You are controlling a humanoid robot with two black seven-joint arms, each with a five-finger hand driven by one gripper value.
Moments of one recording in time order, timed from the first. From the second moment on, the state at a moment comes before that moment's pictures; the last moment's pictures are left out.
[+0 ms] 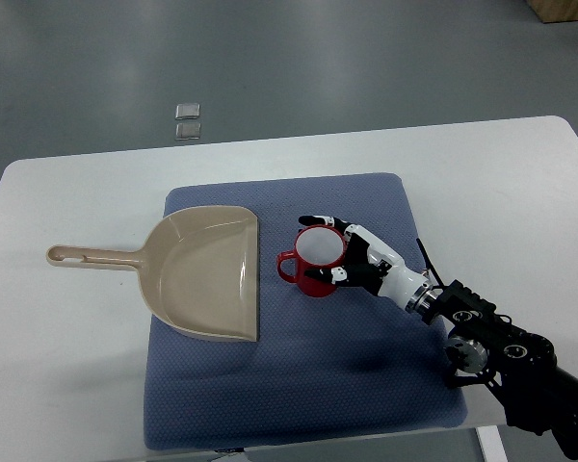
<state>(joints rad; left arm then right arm) -0.01 0.00 -0.06 -0.15 0.08 -0.04 0.10 0.45 0.00 0.84 0.65 -0.95 0.47 0.61</state>
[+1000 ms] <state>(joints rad) -0.01 0.00 -0.06 -0.15 0.08 -0.04 0.10 0.45 0.00 0.75 0.69 -0.96 0.43 0.61</state>
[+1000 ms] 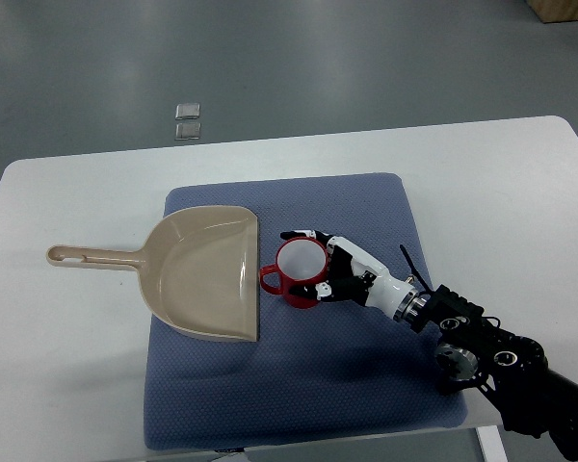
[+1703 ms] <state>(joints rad) -0.01 0.00 -0.06 -0.15 0.08 -0.04 0.09 0.46 0.00 0.71 0.72 -0.95 0.42 0.61</state>
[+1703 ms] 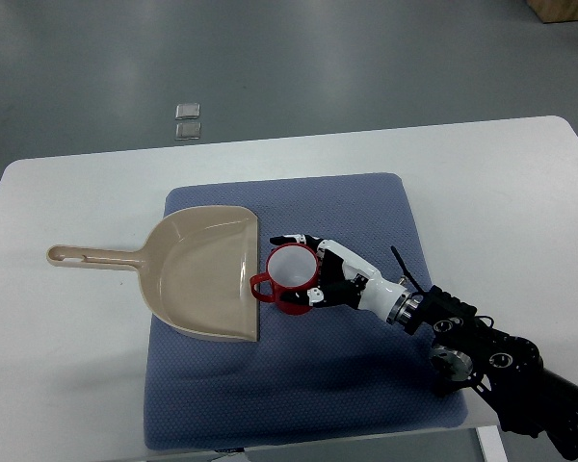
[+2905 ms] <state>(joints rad) -0.01 0.00 -0.06 -0.15 0.08 -0.04 0.09 0.46 0.00 0.62 0.80 -0.95 0.35 0.61</state>
